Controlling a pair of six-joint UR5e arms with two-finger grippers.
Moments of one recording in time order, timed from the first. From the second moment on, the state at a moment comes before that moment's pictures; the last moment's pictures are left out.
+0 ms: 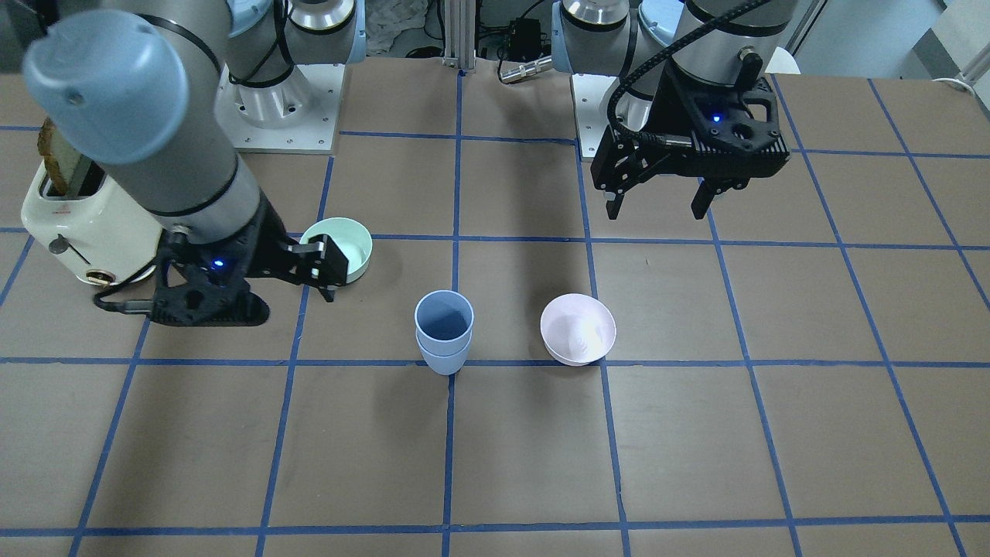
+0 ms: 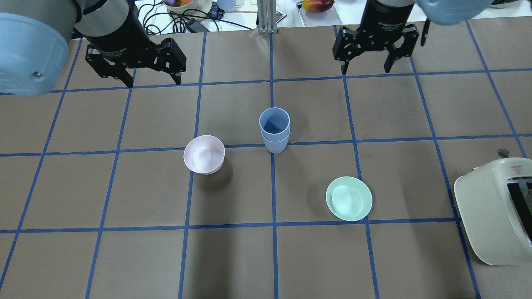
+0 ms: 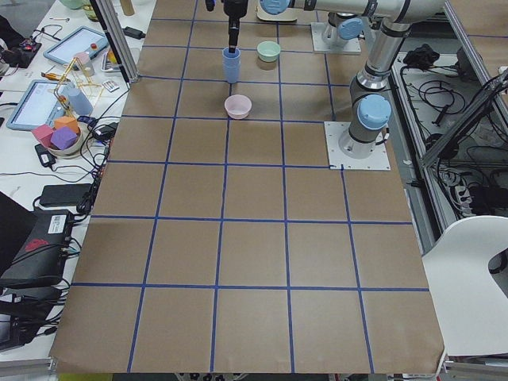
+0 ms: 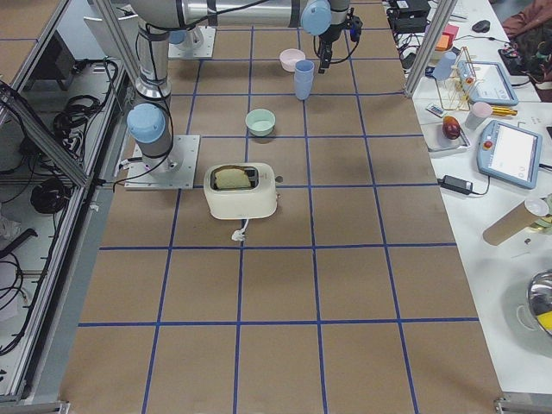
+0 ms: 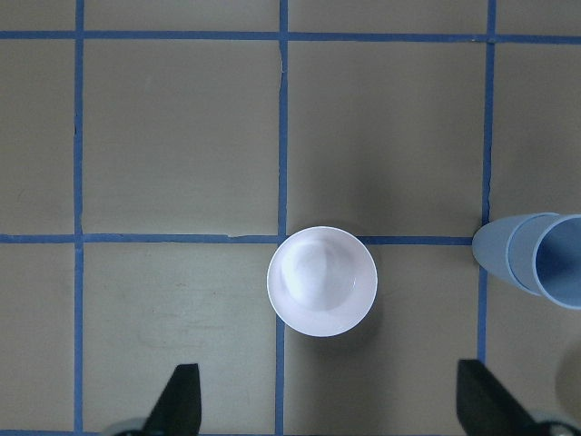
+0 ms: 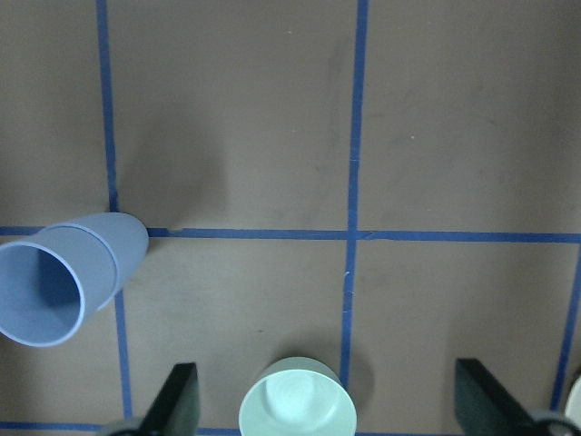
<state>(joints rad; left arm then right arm) -1.63 -1.59 -1.52 -1.47 1.58 -0.09 1.58 -1.35 1.36 -1.52 -1.56 -0.01</state>
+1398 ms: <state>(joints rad) -1.64 -1.59 -1.53 -1.47 1.58 -0.09 1.59 -1.57 1.51 -1.41 -1.58 0.02</state>
